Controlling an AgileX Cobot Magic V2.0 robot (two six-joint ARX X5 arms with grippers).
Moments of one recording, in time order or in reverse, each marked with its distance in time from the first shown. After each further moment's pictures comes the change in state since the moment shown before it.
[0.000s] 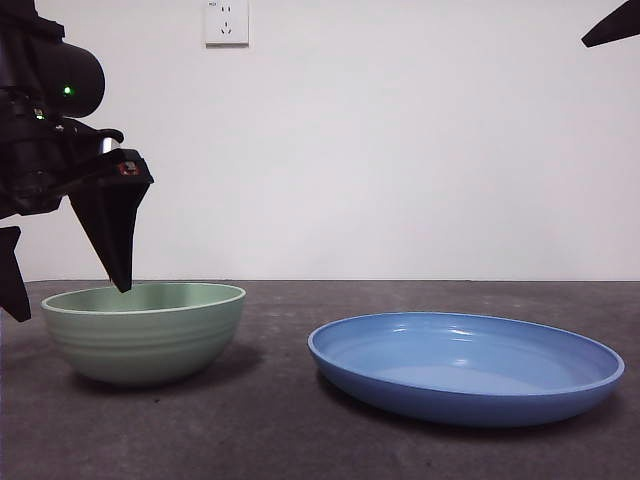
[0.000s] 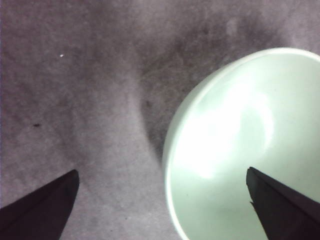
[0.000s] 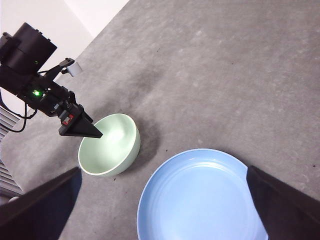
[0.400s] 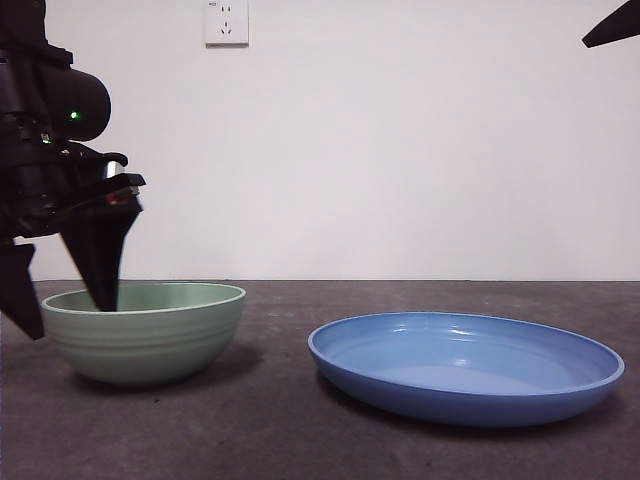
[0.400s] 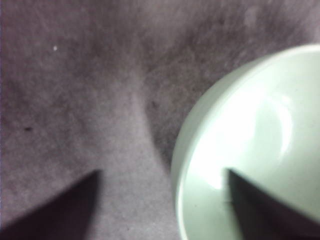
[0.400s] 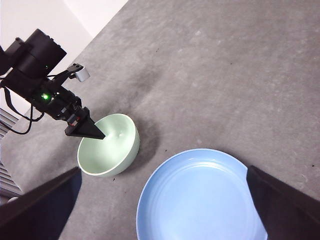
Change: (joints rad) left arm 0.000 0.052 0.000 0.014 0.000 -0.003; right arm 0.000 0.000 0.000 0.000 0.003 0.000
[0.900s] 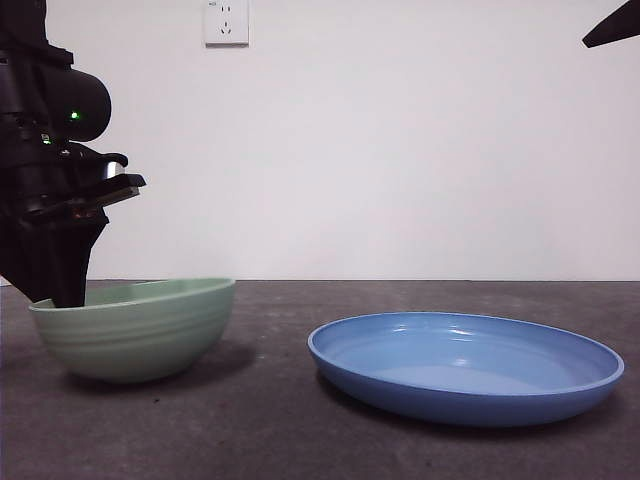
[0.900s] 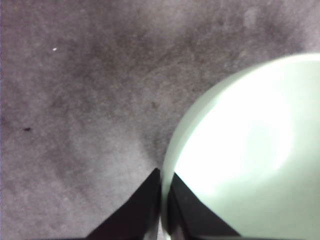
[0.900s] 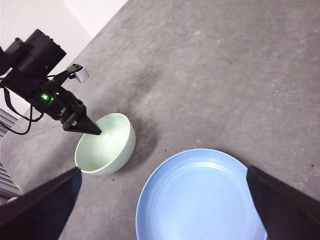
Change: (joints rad) left arm -0.001 0.000 0.000 -0.002 0.000 -0.001; right arm 0.000 0.000 0.000 0.000 0.002 0.000
